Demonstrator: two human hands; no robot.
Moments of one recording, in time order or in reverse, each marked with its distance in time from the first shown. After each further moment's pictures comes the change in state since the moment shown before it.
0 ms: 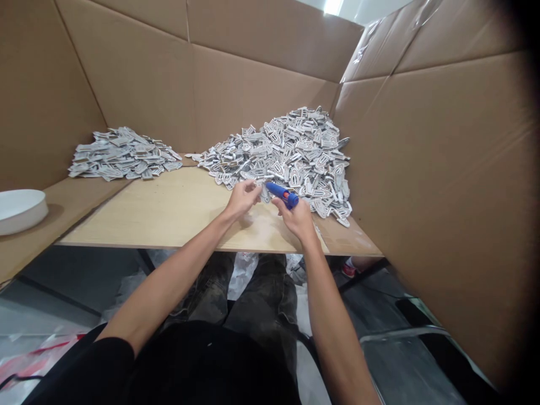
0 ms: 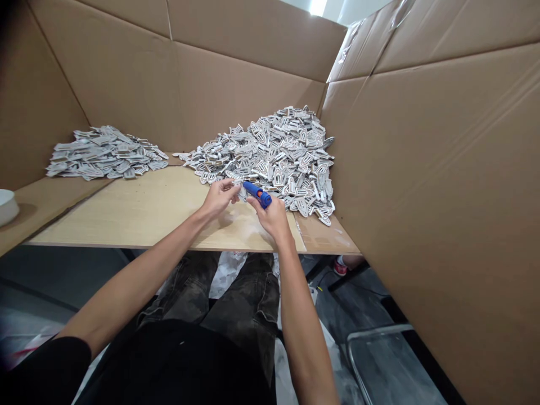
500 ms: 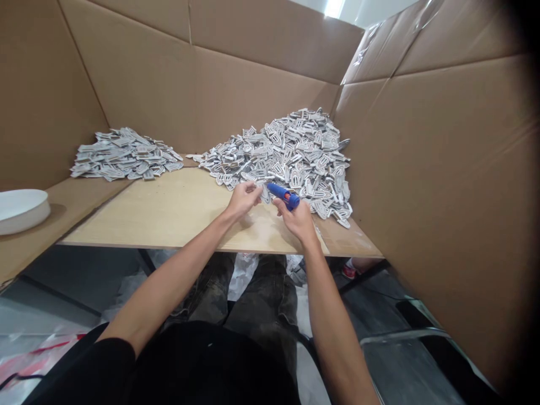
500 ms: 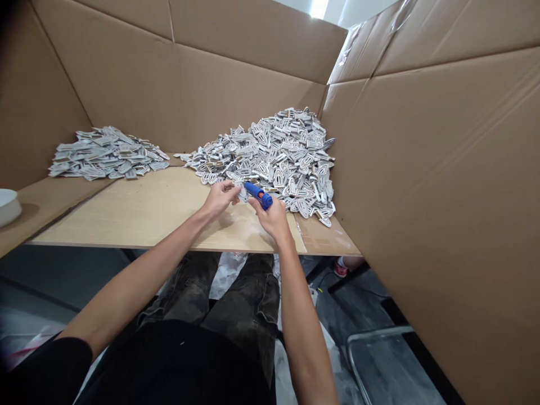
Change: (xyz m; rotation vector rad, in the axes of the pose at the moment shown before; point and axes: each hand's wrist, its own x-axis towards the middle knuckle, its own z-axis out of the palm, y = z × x) left_hand -0.001 0.003 0.001 -0.016 0.014 -0.037; right_hand -0.002 -0.005 -0.002 0.045 -0.022 -0.003
